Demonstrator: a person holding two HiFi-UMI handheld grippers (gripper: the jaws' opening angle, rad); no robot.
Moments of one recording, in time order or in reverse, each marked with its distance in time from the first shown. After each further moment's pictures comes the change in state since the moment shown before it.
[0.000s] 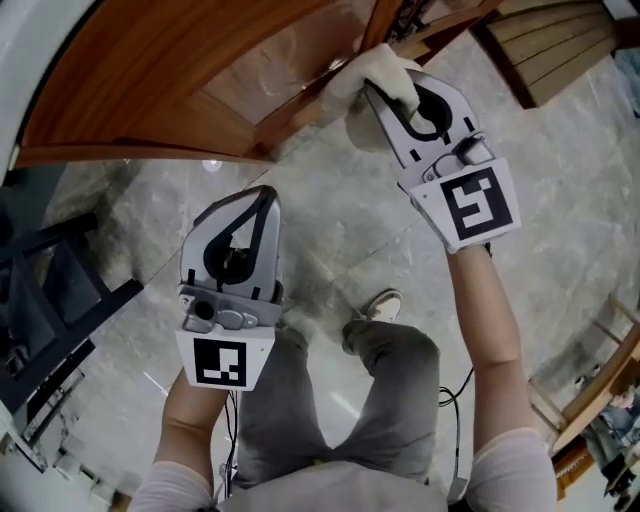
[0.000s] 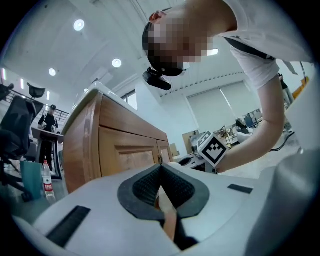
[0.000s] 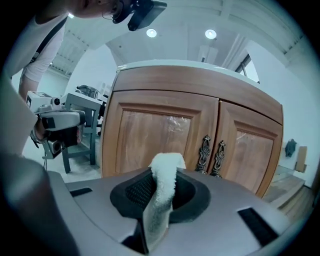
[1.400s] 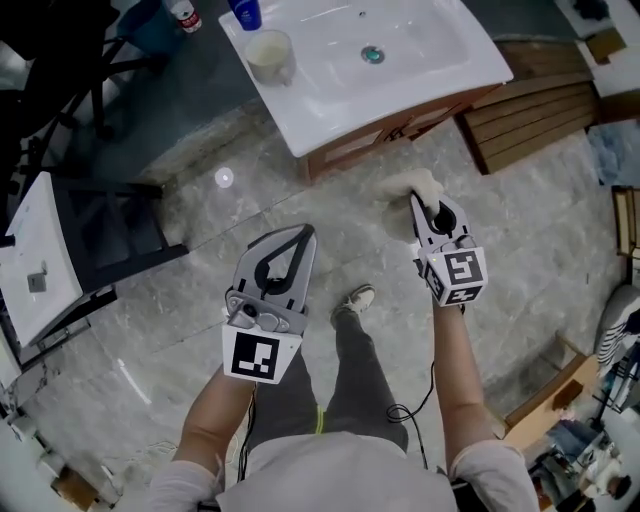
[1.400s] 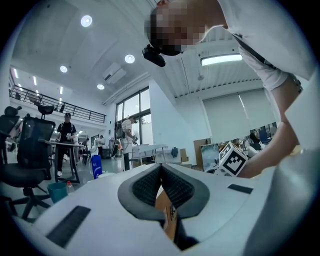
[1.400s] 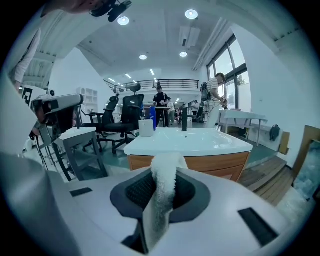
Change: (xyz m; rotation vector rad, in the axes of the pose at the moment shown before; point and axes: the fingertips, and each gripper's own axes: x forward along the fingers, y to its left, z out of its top) left arm -0.102 0.088 0.427 -0.127 0.125 0.116; right arm -0.182 0.011 0.331 0.241 0.241 -0.061
